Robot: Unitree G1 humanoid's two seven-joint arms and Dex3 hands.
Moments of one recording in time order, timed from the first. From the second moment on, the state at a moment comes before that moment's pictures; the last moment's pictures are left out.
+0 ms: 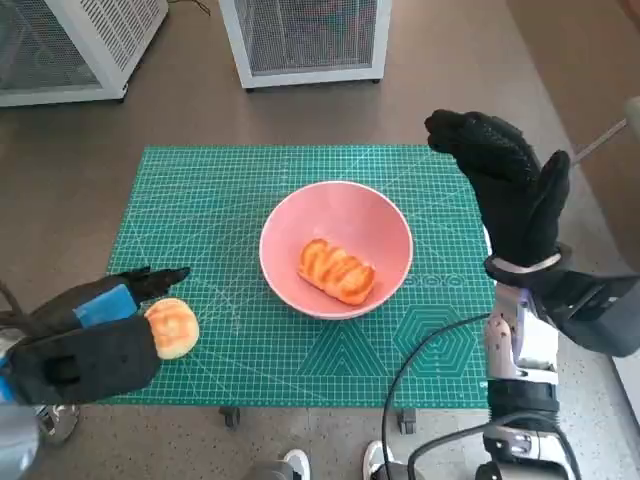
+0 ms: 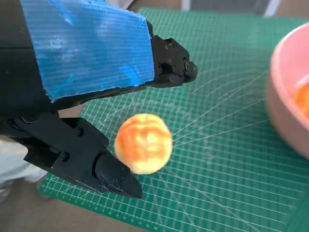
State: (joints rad) left arm -0.06 0.96 0.00 -0.56 0.44 0.67 -0.83; right arm -0.62 -0.13 -0.16 0.39 0.40 -0.52 0.58
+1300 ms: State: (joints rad) left arm -0.15 0.84 -0.27 -0.25 0.71 0.63 -0.59; right arm -0.62 -0.15 -0.16 0.39 0.39 -0.53 0.59
